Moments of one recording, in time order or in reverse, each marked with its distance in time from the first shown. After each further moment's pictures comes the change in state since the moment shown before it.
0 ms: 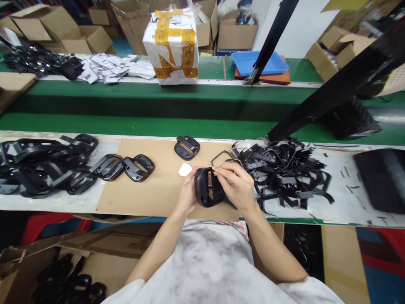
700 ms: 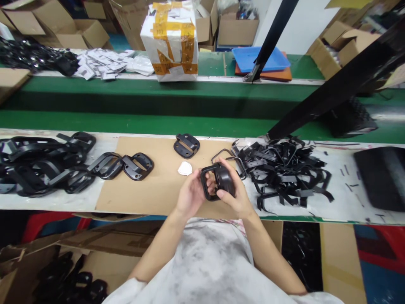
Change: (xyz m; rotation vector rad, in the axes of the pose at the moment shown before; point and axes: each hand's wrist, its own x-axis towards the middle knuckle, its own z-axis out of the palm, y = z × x) left_hand -0.020 0.016 0.011 -0.257 -0.228 -0.238; right_hand -0.028 -0.016 -0.001 0.611 -0.218 0.542
